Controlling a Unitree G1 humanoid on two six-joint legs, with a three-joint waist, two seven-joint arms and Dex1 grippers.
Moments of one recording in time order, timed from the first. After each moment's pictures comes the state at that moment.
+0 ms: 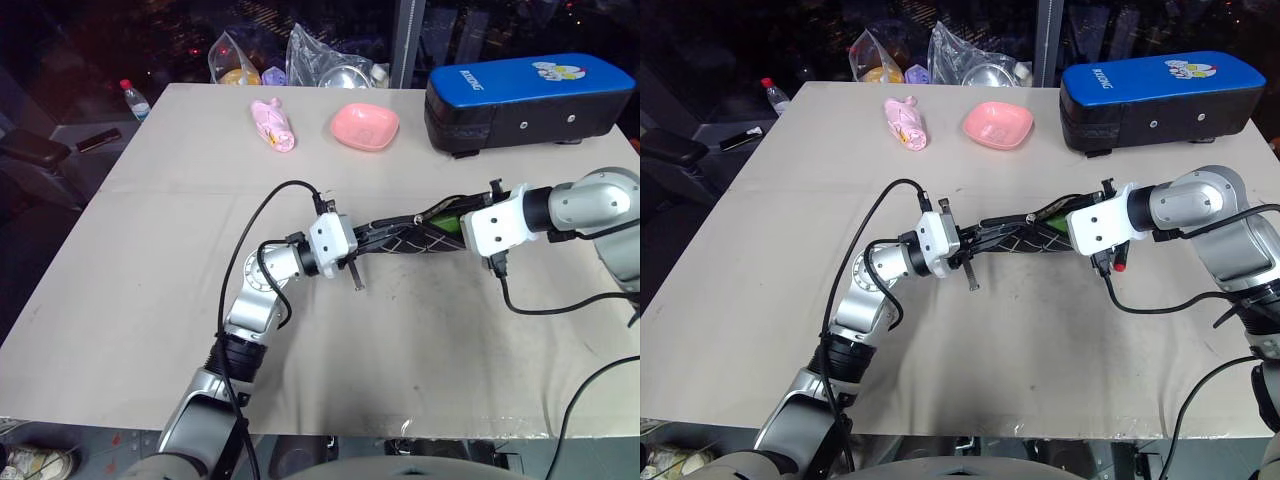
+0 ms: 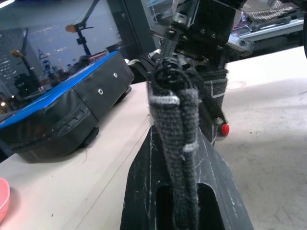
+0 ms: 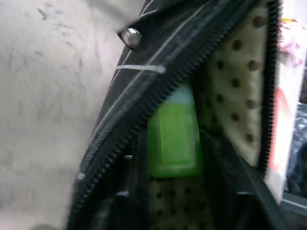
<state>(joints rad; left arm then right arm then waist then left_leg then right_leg) -0.45 0.27 -0.21 0.11 -0.20 -0.27 -0.92 -0.70 -0.93 0.29 -0.04 -0.07 -0.15 1.20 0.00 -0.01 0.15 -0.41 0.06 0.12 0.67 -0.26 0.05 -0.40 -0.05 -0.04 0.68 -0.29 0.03</state>
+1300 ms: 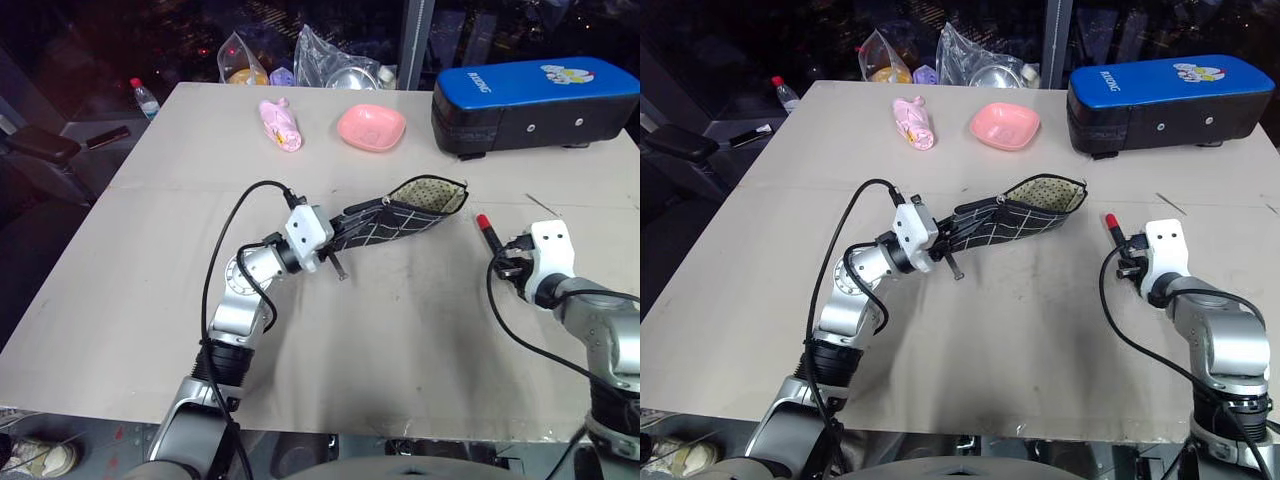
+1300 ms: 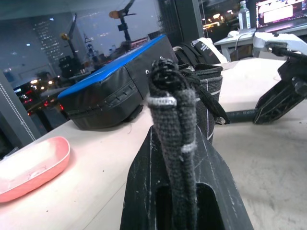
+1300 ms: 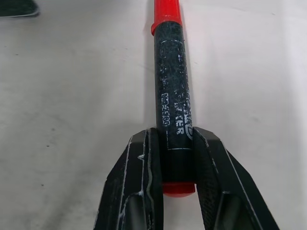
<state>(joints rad) -0.42 0.31 -0.13 0.11 -0.20 -0.25 -0.83 -0.22 -0.47 -0.26 -0.43 0.22 1.21 0.32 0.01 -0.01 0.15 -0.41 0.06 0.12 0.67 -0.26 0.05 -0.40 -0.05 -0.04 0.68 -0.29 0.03</state>
